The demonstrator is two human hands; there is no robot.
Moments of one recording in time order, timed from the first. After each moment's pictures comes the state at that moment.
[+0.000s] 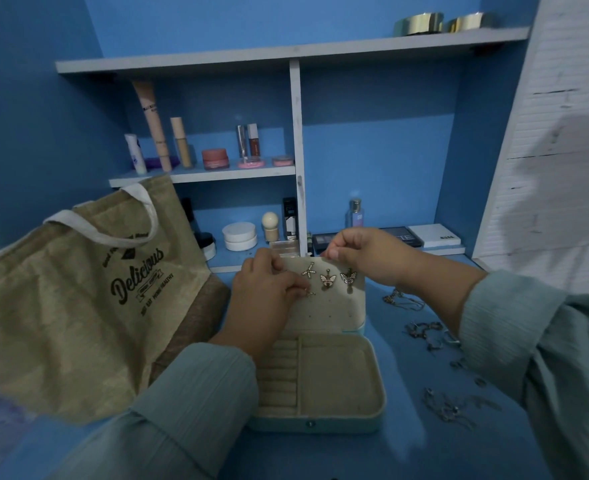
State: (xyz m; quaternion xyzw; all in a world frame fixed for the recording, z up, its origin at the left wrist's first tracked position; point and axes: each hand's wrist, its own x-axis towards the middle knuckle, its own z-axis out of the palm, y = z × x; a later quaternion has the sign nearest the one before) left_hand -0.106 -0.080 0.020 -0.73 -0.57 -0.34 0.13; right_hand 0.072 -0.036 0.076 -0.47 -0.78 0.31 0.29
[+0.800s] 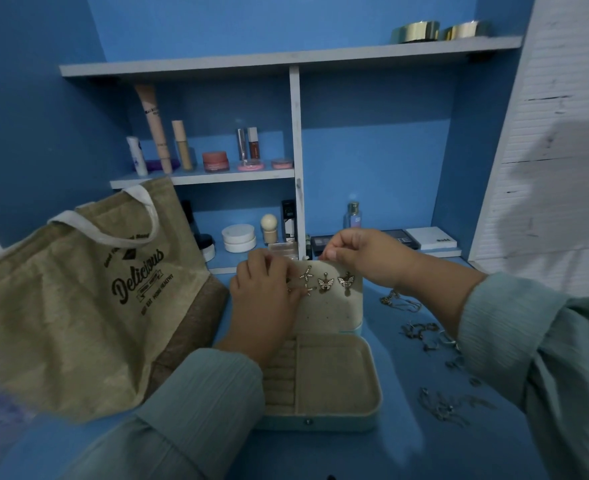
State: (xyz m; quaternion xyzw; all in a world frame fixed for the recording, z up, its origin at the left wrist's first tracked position) left_hand -0.092 -0.091 0.022 -0.67 -0.66 -0.31 0.16; right_hand 0.072 -0.047 0.083 -0.47 -0.77 0.32 0.28
